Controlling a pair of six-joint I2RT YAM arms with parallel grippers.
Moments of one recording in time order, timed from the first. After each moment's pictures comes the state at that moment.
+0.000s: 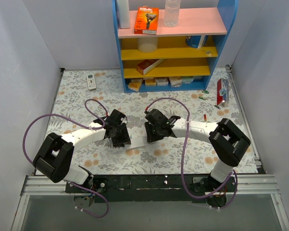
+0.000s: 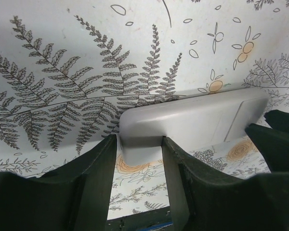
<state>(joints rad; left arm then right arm) -0.58 1.42 0.74 -0.50 0.07 -0.87 0.93 1.67 1.01 -0.35 0.01 0.55</state>
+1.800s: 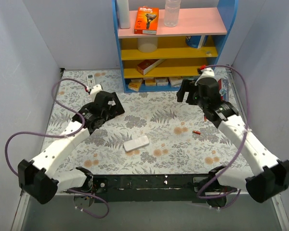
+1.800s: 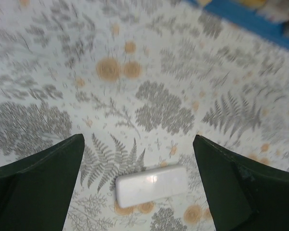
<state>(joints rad) -0.54 1.20 1.02 -0.64 -0.36 -0.80 0.47 1.22 1.13 -0.42 0.12 0.41</state>
